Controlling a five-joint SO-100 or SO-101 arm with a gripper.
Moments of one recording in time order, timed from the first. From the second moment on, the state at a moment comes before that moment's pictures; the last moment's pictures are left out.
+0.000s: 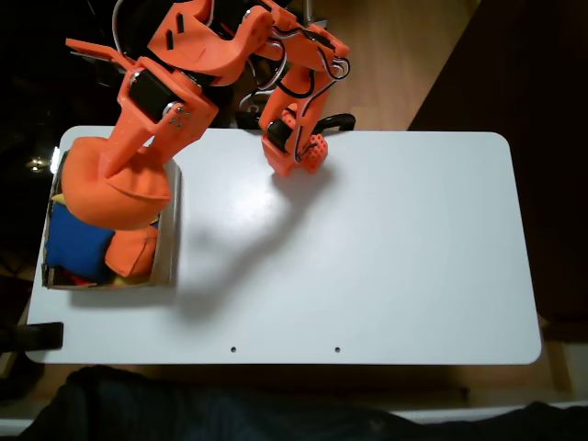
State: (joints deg) arm 44.3 135.0 87.7 71.5 -5.5
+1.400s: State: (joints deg) arm 62.5 110.0 72.9 72.5 -6.4
